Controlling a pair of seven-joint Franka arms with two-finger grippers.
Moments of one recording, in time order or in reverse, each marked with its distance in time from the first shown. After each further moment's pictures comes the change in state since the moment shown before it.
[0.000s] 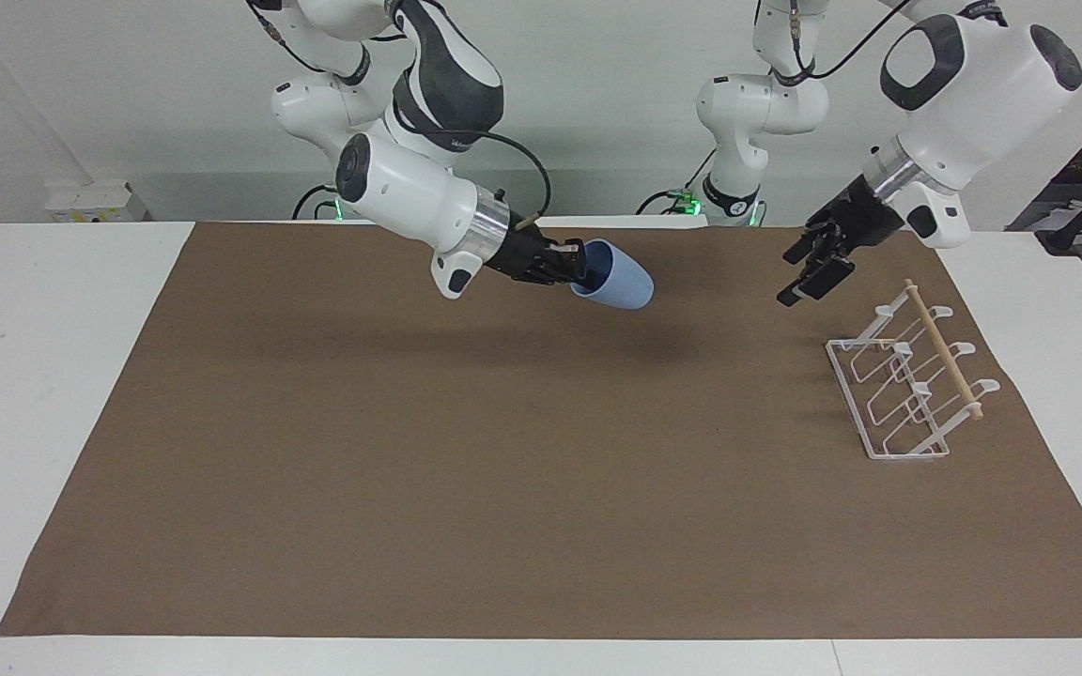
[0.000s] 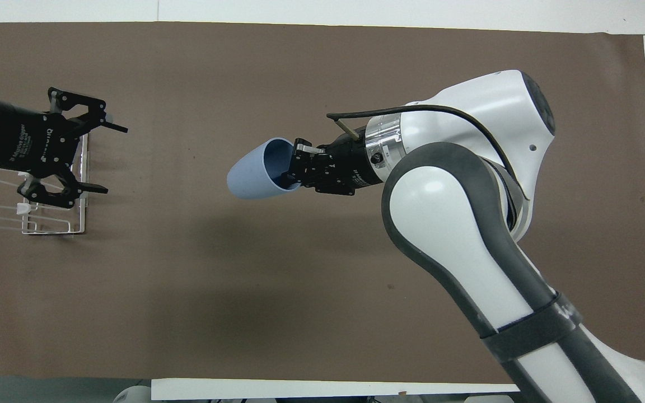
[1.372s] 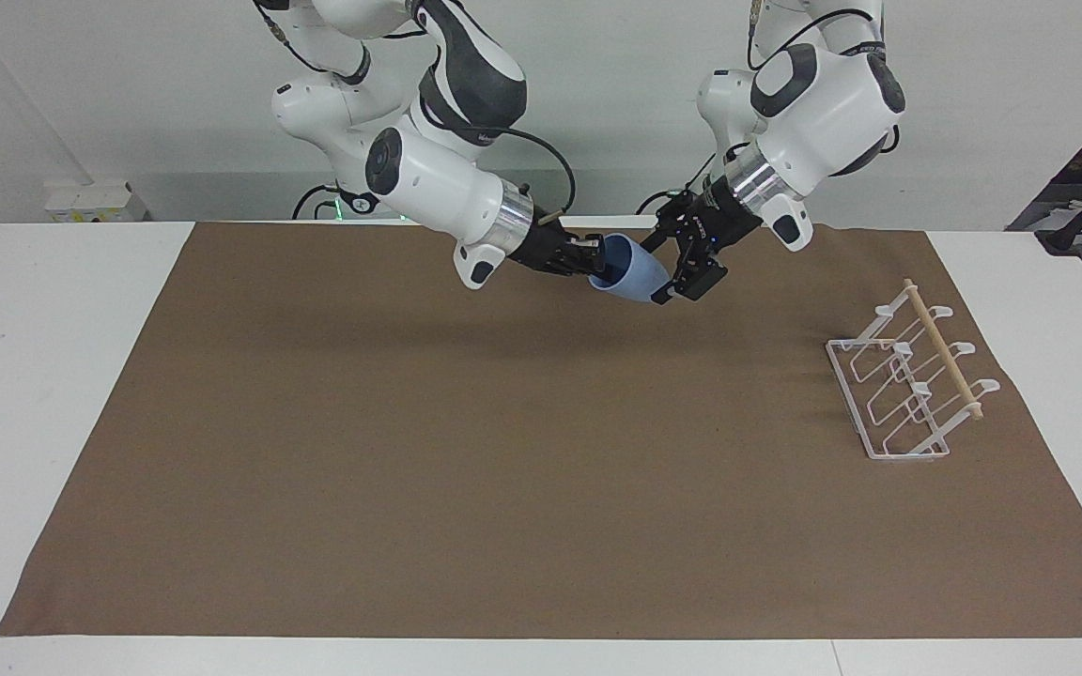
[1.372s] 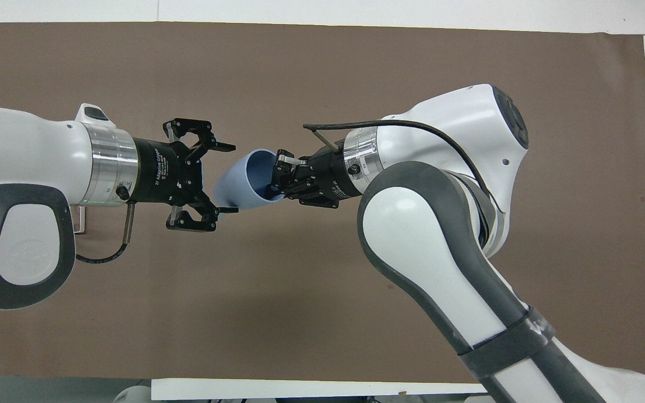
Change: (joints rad) left arm -0.252 -0.042 -0.004 -0.181 -0.197 0.296 -0.438; right arm 0.035 0.000 -0.001 -0.007 0.002 0.008 0.063
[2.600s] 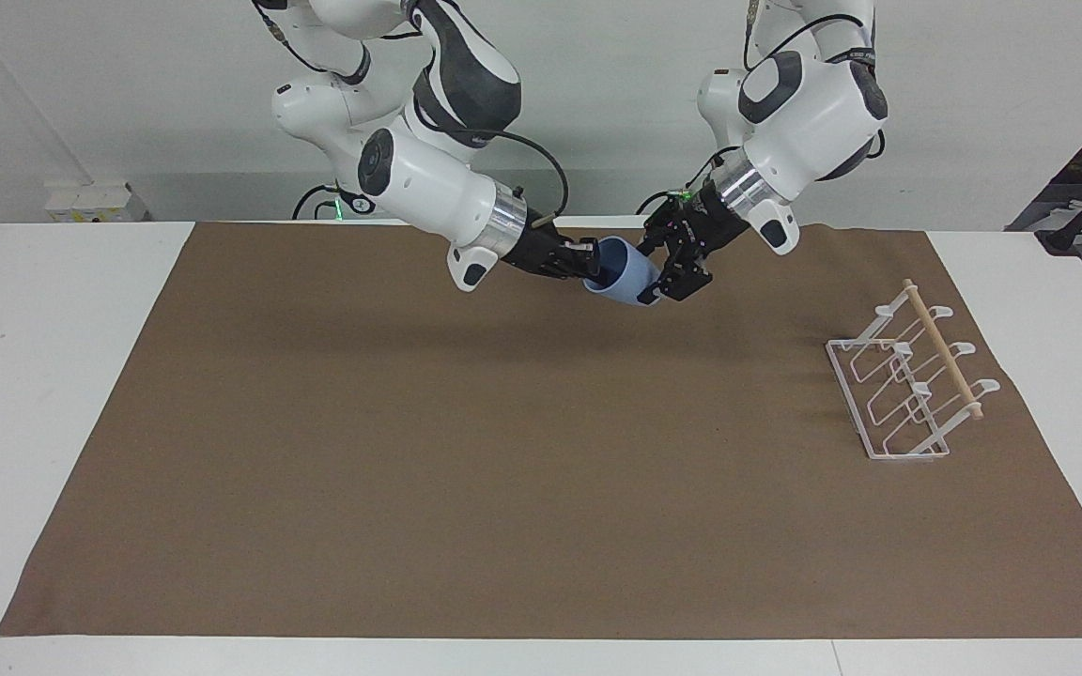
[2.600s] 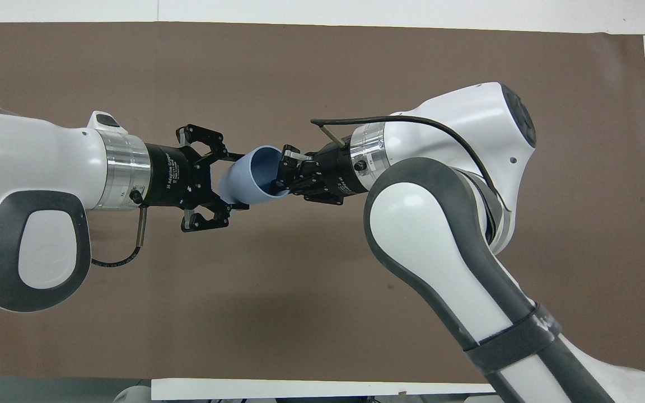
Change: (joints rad) left arm -0.021 0.002 0.002 -0.023 -0.007 0.041 -0.039; right arm -0.002 -0.003 -0.009 -0.005 0.002 0.007 0.001
